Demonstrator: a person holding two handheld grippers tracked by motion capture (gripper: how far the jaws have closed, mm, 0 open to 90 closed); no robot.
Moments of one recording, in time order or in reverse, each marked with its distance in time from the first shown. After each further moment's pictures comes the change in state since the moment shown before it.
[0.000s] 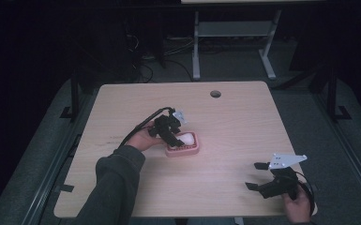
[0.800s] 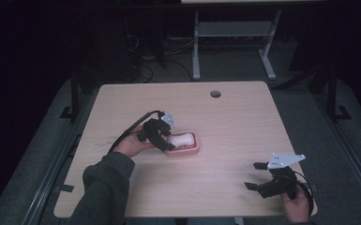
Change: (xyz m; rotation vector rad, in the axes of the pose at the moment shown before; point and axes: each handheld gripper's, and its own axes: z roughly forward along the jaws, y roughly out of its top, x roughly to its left) left arm -0.013 -0.026 -0.021 -0.015 0.026 -0.033; right arm 0.000 0.001 0.003 0.008 -0.006 0.002
